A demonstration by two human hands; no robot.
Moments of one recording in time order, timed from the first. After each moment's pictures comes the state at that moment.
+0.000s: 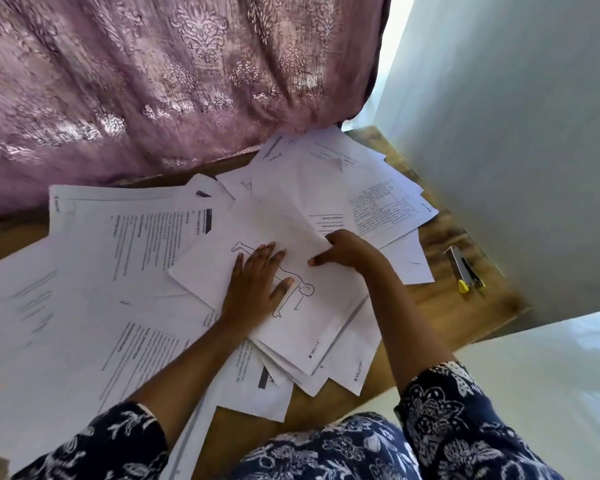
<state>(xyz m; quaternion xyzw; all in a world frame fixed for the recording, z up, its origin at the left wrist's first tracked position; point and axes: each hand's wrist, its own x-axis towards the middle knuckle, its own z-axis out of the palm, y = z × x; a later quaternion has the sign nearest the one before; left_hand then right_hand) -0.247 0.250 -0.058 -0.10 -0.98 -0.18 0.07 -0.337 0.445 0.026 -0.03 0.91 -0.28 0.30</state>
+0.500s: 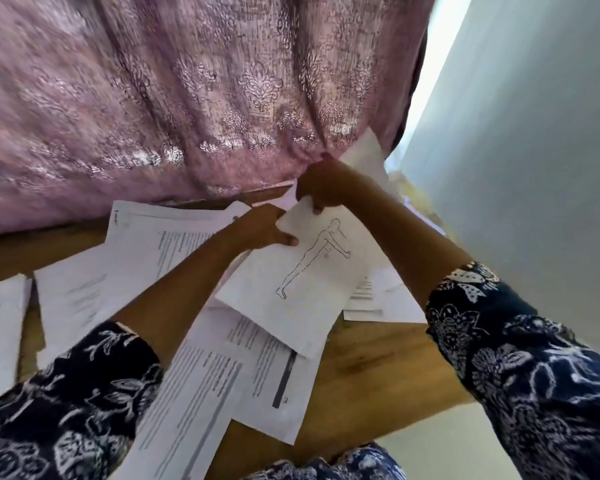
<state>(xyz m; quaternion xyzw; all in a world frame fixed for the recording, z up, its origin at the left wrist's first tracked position) -0.340 0.200 0.088 -0.01 -0.94 -0.33 -0.09 -0.408 0.348 0.170 -0.45 0.86 0.22 0.02</state>
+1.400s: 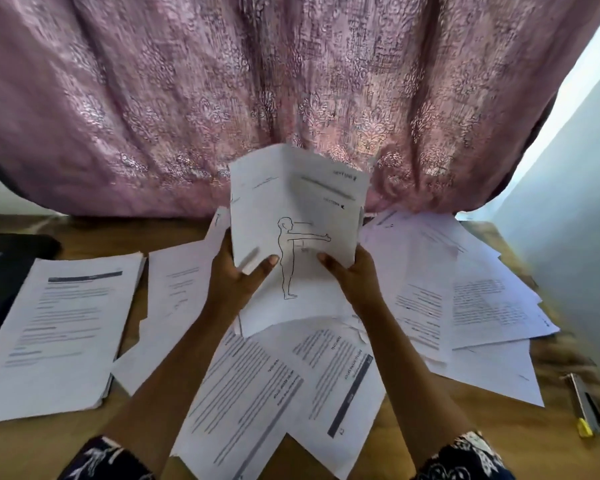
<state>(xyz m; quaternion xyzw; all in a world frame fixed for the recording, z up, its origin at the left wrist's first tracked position) -0.183 0.119 0.090 0.18 -0.73 -0.59 0.29 -0.298 0.286 0.078 -0.18 0.76 -0.62 0.08</state>
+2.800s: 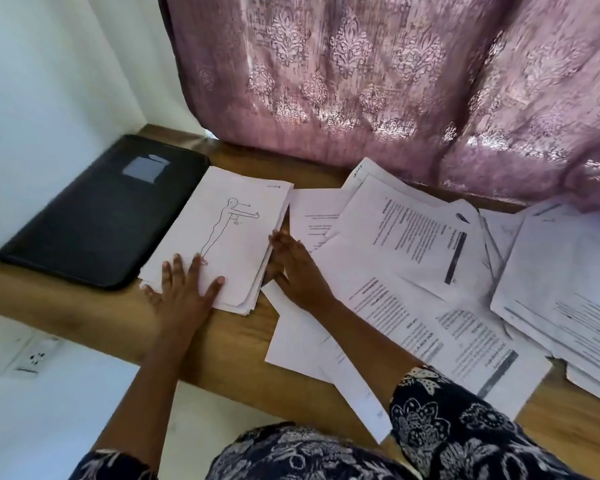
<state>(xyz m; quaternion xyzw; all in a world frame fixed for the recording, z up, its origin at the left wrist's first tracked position) 0.075 -0.088 -0.044 0.53 -0.84 -0.14 0.01 -0.115 0.042 -0.020 -0.57 0.76 -0.29 0.07</state>
